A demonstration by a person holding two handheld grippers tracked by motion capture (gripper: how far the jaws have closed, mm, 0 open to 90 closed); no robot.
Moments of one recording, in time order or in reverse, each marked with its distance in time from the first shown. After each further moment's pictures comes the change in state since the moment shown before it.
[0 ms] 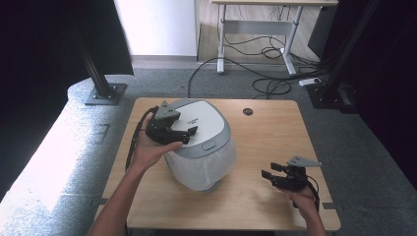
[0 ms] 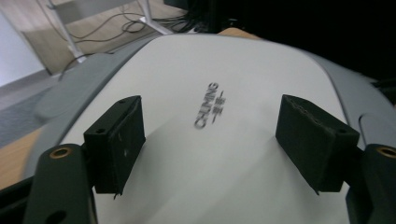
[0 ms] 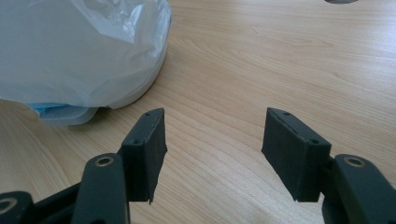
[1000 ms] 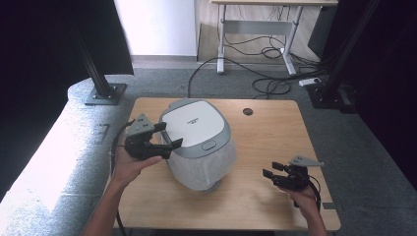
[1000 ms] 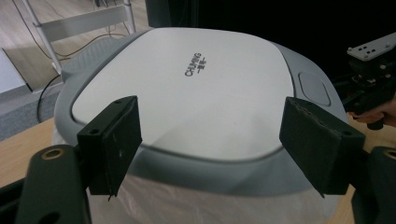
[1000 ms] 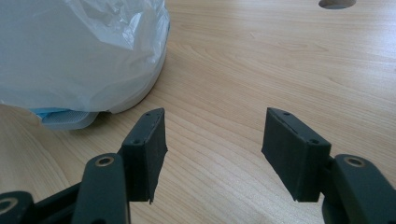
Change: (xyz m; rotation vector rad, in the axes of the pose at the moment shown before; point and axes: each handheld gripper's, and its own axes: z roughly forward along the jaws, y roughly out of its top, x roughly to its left) left arm 0.007 -0.046 -0.059 -0.111 -0.059 -0.002; right arm -0.002 0.001 -0.004 -0.019 0.000 0.004
